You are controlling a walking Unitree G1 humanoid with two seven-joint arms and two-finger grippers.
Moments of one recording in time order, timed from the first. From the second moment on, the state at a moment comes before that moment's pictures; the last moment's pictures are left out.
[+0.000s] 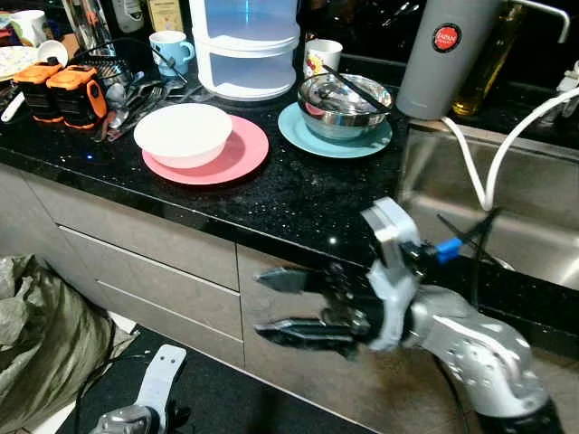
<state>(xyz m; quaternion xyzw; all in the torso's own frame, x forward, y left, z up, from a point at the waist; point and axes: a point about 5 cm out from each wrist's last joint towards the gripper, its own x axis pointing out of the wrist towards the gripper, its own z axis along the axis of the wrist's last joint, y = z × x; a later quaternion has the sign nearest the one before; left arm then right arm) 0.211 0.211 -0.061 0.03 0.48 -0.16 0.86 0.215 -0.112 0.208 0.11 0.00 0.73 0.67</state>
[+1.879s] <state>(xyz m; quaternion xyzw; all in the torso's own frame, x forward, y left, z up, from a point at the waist) 0.212 0.210 -0.060 0.05 0.48 -0.20 0.85 0.230 -0.096 0.149 0.09 0.09 0.63 0.76</state>
